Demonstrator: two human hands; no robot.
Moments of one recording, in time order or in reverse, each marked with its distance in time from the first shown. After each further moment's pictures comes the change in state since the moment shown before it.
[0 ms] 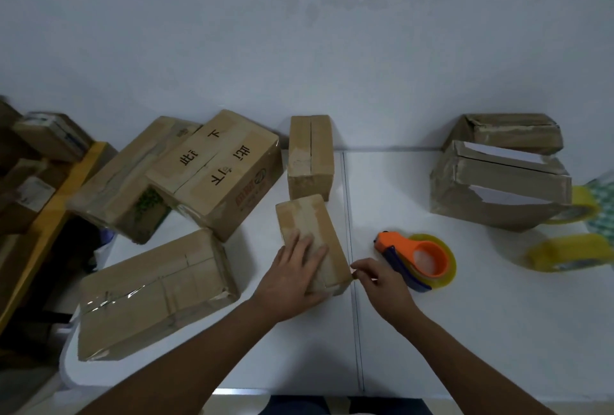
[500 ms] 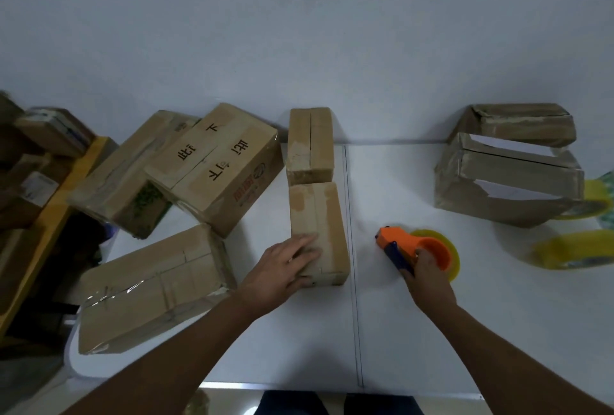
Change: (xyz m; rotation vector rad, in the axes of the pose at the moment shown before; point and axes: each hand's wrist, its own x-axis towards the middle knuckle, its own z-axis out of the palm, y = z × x) left_hand -0.001 -0.031 0.012 -0.131 0.294 0.257; right_hand 0.035 0.085 -0.042 -0.444 0.116 0.247
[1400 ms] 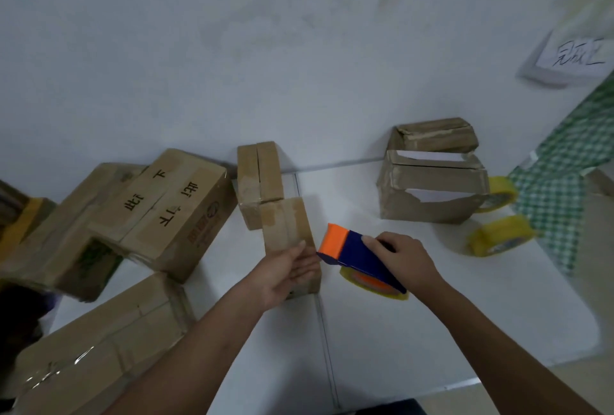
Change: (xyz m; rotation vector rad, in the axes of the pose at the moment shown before) left_hand 0.102 0.087 -0.048 -1.558 -0.120 -0.992; right_hand -0.053 -0.057 -0.134 0.255 0.082 -0.146
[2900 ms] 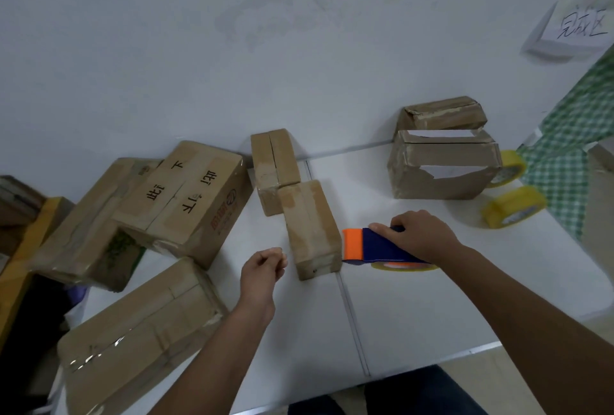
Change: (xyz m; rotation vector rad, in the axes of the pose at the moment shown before) left_hand -0.023 -0.045 -0.072 -0.063 0.423 0.313; right_hand 0.008 -0.004 0.014 -0.506 -0.061 -0.118
